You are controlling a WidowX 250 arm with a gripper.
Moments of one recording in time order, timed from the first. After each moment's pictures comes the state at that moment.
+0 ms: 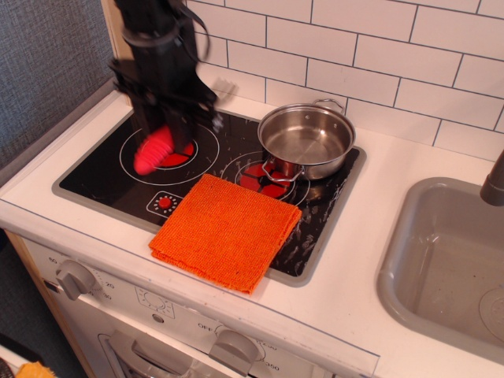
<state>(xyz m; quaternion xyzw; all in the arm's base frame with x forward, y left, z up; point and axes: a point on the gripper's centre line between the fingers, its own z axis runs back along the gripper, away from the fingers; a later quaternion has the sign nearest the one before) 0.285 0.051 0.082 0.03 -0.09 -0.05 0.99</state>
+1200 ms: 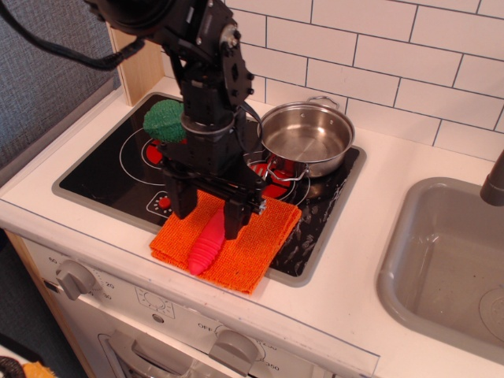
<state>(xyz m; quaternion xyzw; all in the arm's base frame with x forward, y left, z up) 0.262 0.011 0.029 0.01 -0.01 -0.03 1.00</state>
